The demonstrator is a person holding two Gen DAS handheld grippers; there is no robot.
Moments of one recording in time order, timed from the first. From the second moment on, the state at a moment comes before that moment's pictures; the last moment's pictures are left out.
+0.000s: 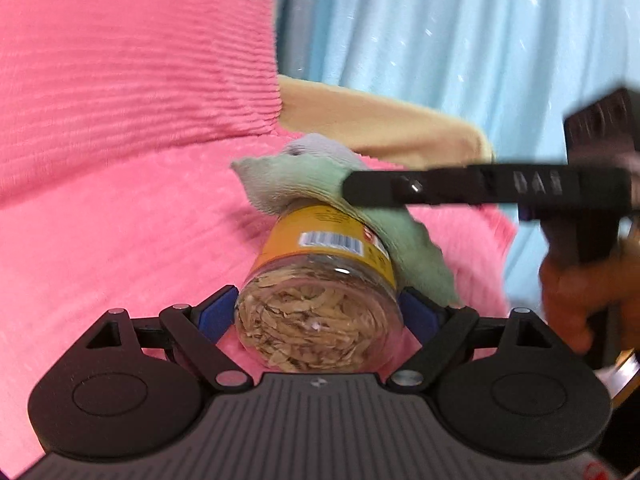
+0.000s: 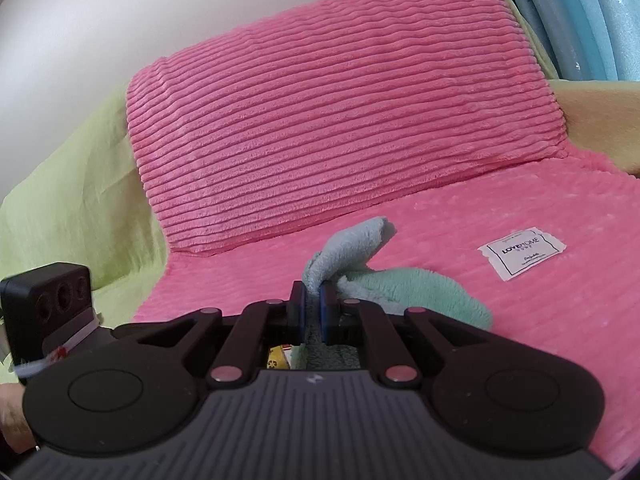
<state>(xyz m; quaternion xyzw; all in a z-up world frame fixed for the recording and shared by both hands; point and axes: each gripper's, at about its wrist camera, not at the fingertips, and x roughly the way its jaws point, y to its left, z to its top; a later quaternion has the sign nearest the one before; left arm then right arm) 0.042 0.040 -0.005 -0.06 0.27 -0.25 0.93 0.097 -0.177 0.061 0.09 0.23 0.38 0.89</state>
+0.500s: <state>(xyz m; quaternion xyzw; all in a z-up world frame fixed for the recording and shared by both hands) 0.013 0.009 -0.014 0.22 0.19 -0.21 0.93 0.104 -0.186 0.061 0.07 0.23 0.38 0.89</state>
